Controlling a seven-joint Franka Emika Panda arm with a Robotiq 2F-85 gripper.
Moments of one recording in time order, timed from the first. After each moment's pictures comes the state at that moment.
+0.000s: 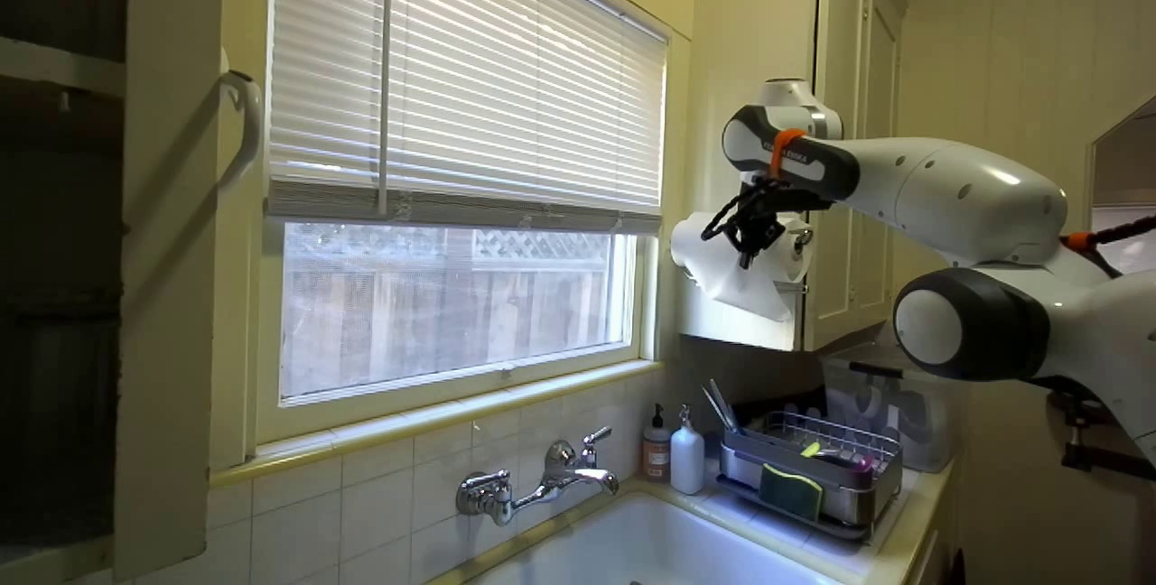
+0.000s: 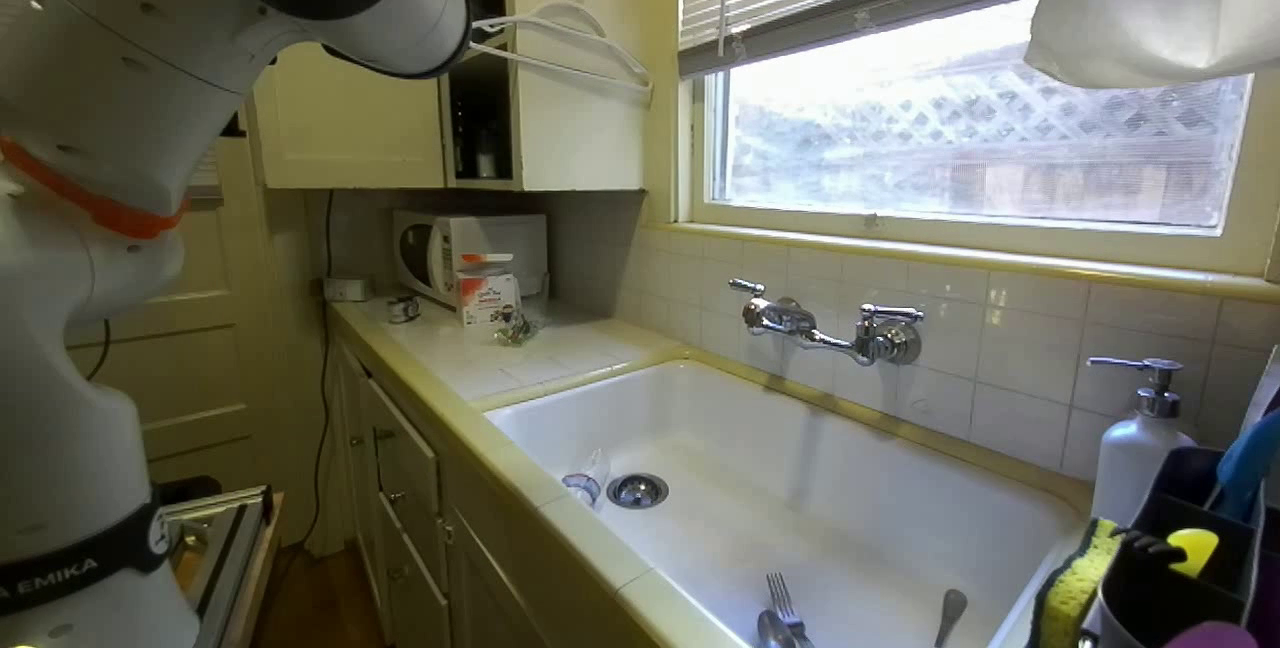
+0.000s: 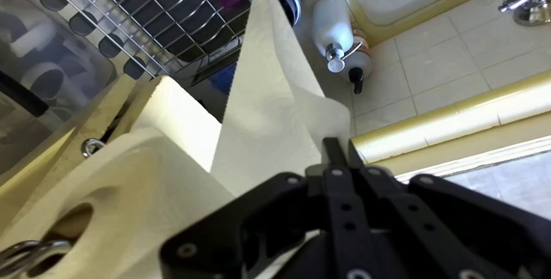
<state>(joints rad) -0.30 0.64 -0.12 -0.45 -0.04 1.57 -0.02</state>
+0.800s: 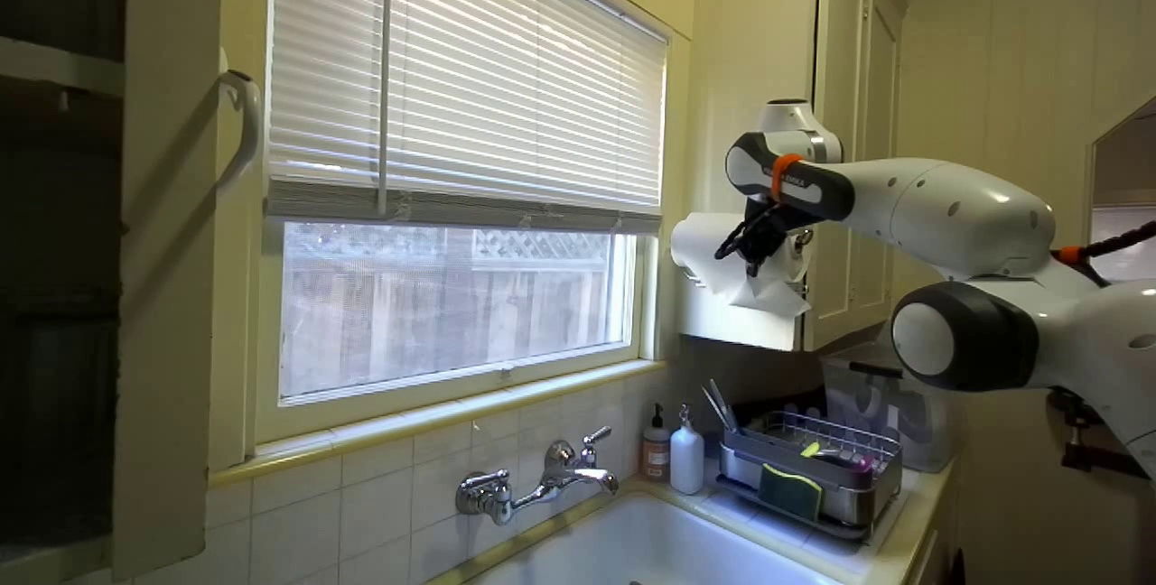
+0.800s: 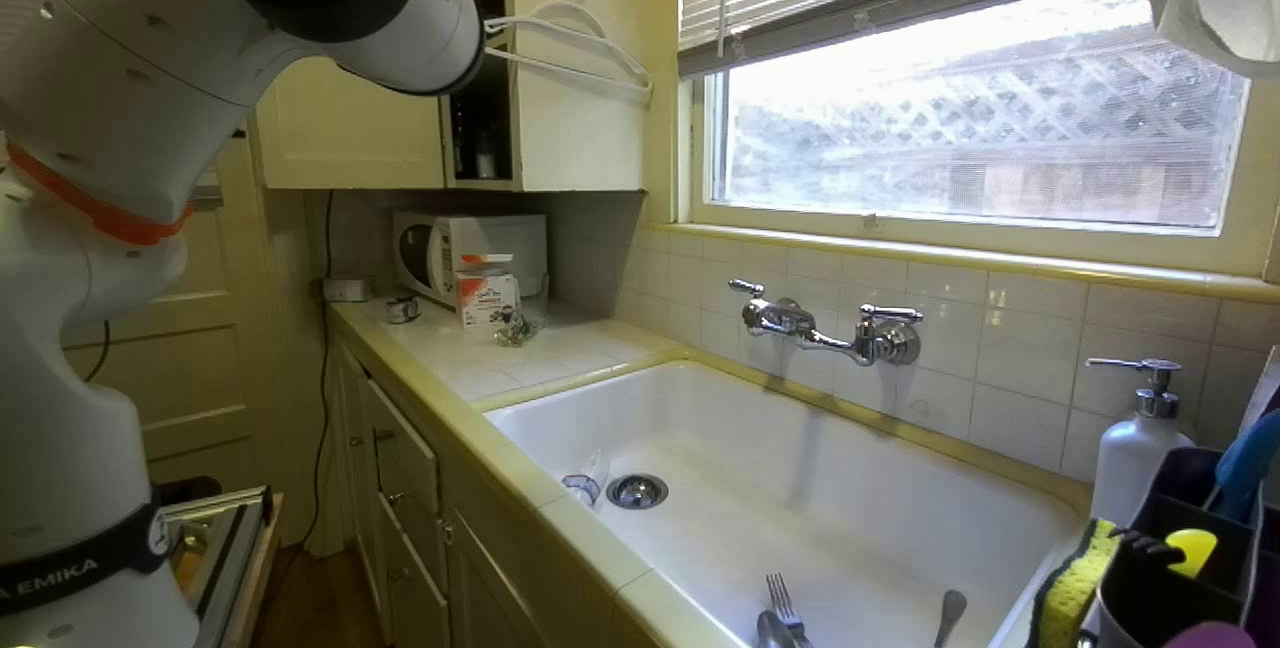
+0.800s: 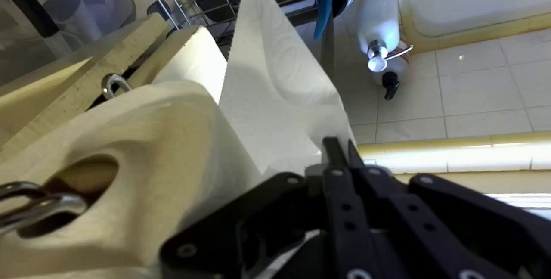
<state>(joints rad) -0.34 0.69 -0.12 -0.45 -0.07 1.68 -0.30</state>
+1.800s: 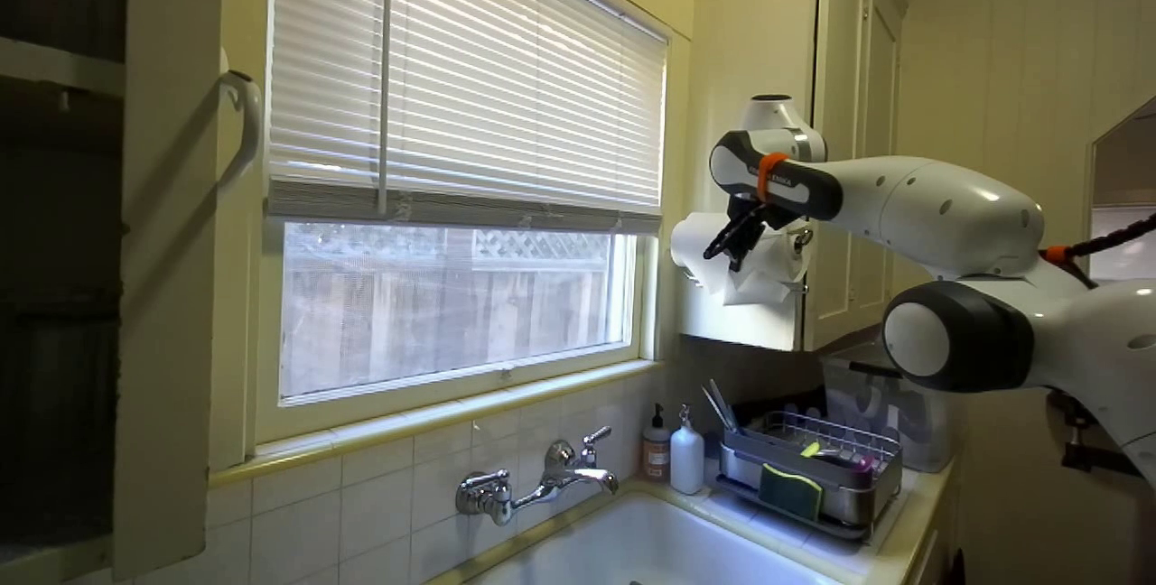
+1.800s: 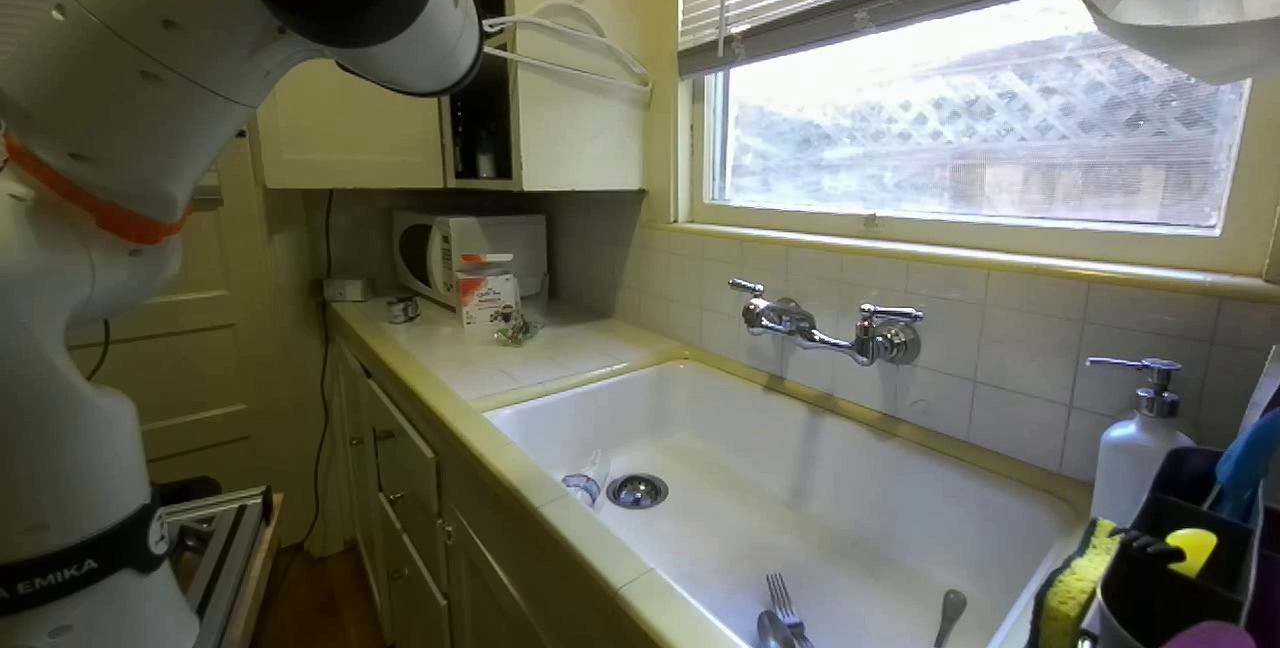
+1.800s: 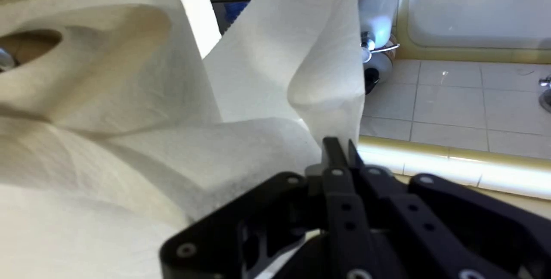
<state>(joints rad) -0.29 0.69 -0.11 -0.45 -0.10 1.71 -0.48</state>
